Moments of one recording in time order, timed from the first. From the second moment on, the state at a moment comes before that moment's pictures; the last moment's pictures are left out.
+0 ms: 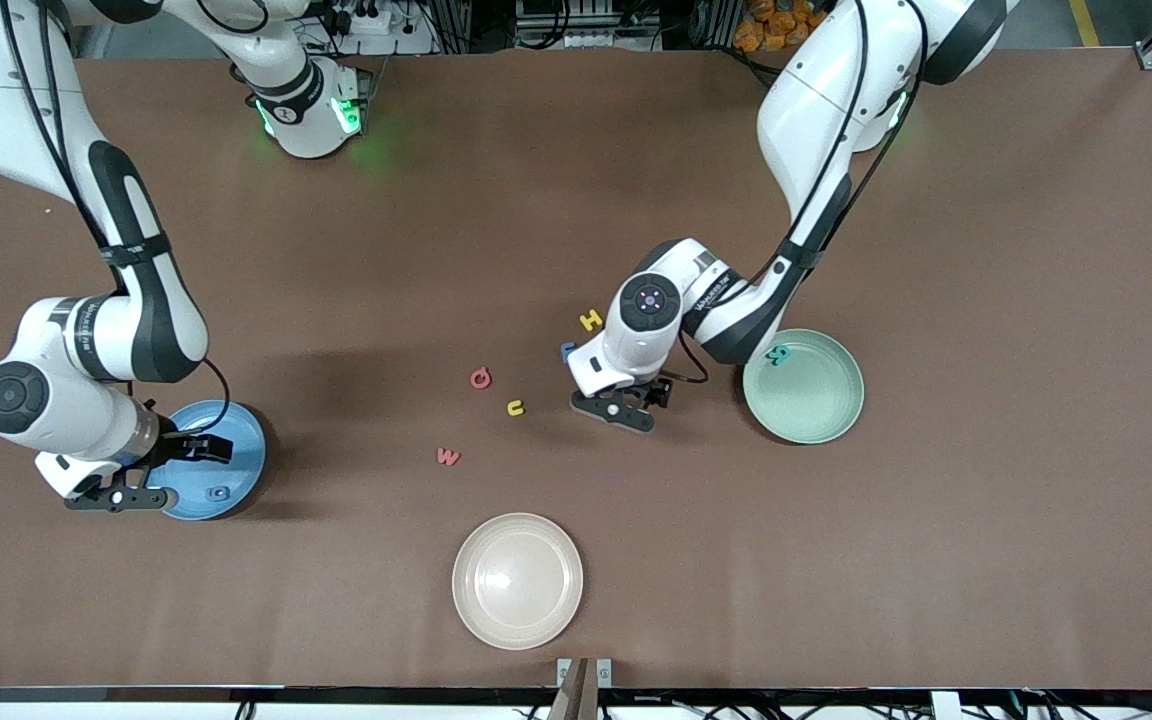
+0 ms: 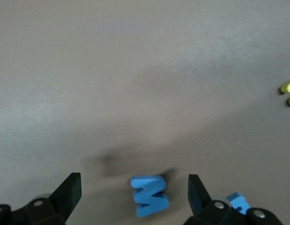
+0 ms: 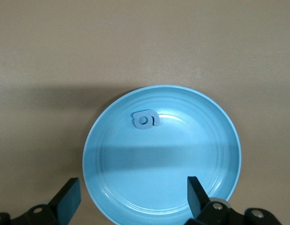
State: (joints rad) left arm -0.54 0.81 -0.20 -1.52 0.15 2.38 -0.44; right arm -0.09 0.59 0.04 -1.66 -0.12 2.24 0.01
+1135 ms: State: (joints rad) left arm -0.57 0.84 -0.19 -1.51 0.17 2.36 -0.51; right arm -0.06 0.58 0.09 -1.64 -0.12 2.18 0.09
